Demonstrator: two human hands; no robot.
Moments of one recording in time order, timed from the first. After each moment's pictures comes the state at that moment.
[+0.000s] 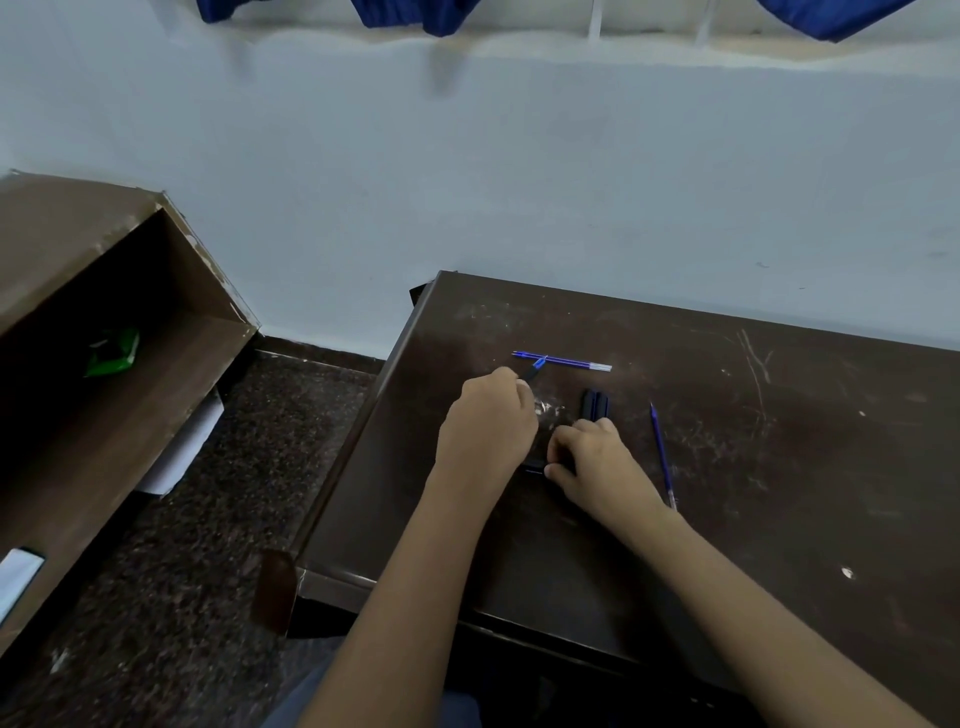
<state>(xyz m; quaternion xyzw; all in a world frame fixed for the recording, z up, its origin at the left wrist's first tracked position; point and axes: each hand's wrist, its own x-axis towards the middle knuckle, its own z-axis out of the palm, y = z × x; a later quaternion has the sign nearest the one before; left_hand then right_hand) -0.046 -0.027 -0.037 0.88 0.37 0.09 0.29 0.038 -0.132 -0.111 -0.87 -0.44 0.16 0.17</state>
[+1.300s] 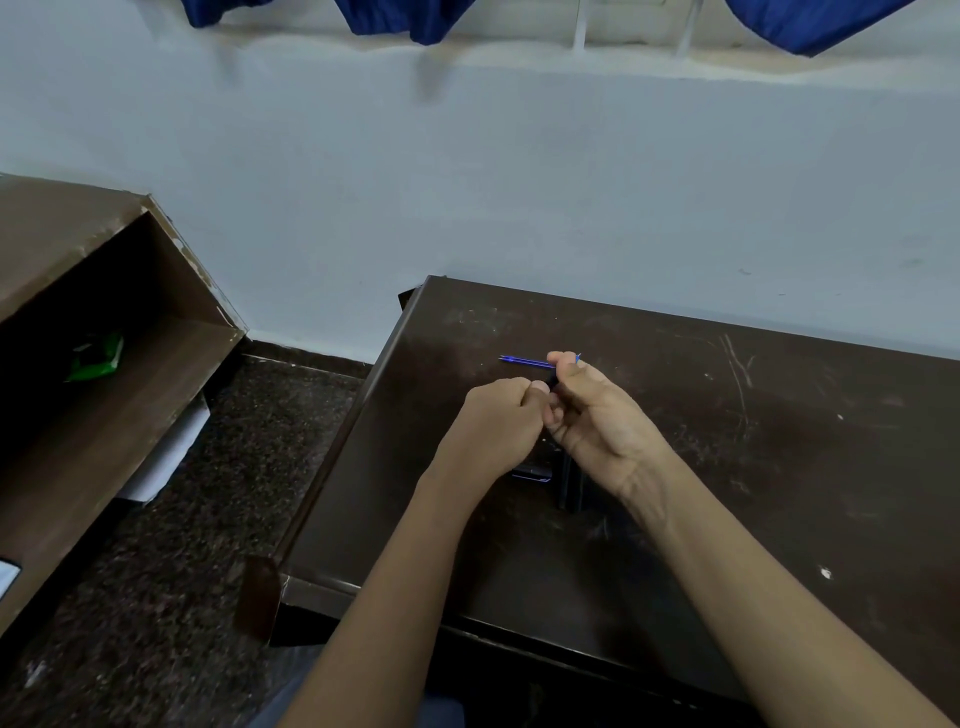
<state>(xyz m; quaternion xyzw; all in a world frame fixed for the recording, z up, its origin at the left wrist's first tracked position) -0.037 -0.032 -0.032 0.83 0.32 0.04 0.46 0.038 -0.116 -0.038 -0.48 -0.01 0.44 0.76</state>
